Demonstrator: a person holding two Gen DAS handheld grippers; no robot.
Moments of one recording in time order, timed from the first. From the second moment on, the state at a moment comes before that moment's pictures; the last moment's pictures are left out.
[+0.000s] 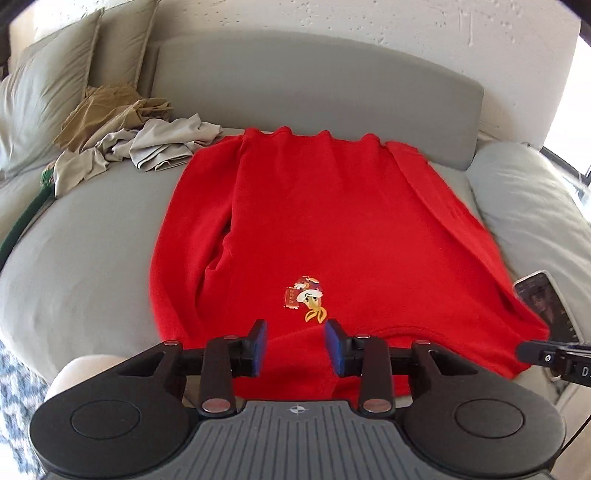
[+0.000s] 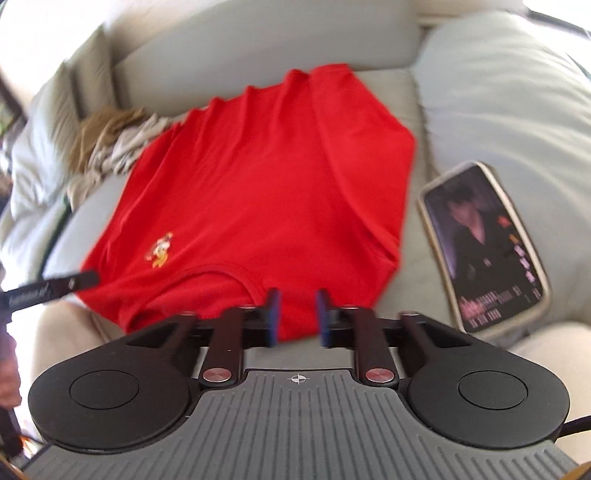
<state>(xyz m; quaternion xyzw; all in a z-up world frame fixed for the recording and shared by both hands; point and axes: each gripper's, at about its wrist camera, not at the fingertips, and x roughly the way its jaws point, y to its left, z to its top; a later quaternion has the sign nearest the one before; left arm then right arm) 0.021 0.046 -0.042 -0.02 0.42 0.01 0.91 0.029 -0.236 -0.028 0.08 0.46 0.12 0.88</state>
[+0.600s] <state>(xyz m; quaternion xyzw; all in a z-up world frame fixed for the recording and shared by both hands) -0.015 0.060 -0.022 -0.05 0.48 -0.05 0.87 -0.006 -0.236 -0.026 0.03 0.48 0.12 0.87</state>
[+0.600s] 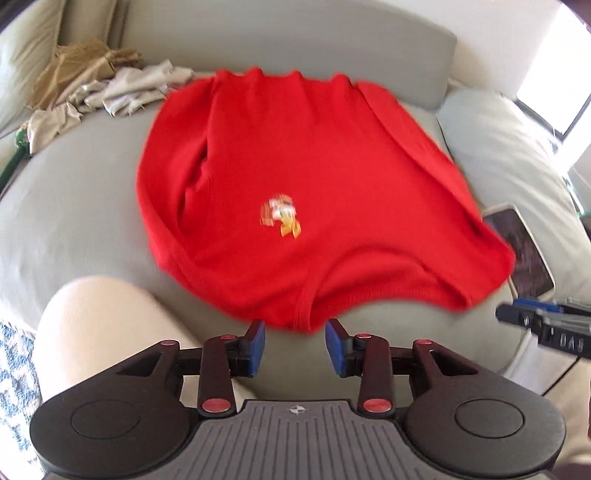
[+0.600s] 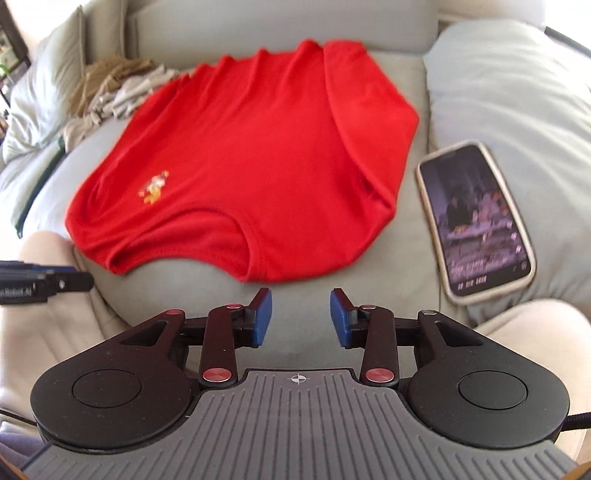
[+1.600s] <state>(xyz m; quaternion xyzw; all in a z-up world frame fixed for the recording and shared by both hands) 0.033 0.050 0.046 -0.09 0.41 -0.09 0.90 0.032 -0.226 0.071 0.02 0.41 0.18 0.89</state>
